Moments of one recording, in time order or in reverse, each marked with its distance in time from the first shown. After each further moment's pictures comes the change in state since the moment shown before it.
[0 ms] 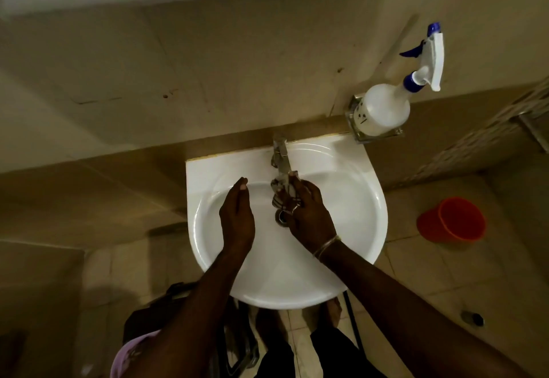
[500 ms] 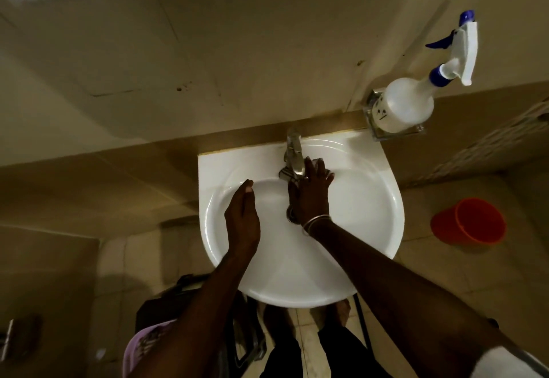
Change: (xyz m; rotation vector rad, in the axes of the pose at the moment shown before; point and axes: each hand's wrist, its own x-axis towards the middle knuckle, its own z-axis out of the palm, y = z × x) left_hand 0.000 -0.013 -0.011 -0.004 0.028 -0.029; right_hand 0.053 -0.001 0.041 -0.001 0.100 0.224
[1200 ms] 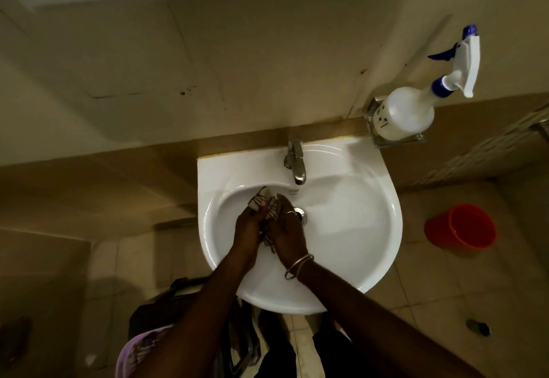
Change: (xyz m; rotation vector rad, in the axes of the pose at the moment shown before) left_hand 0.004 -0.014 -0.003 -0.226 -0.287 -0.371; right_hand -0.072 -0.042 0.022 0.762 -0.175 0.252
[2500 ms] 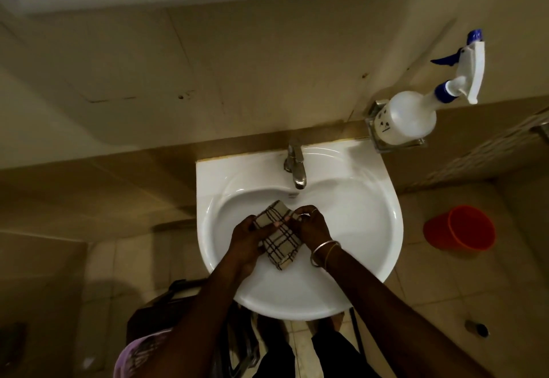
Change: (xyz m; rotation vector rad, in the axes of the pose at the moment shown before) left_hand 0.010 -0.015 -0.014 -0.041 -0.065 -0.126; right_hand 0.037 0.003 -0.053 -0.070 0.052 0.348
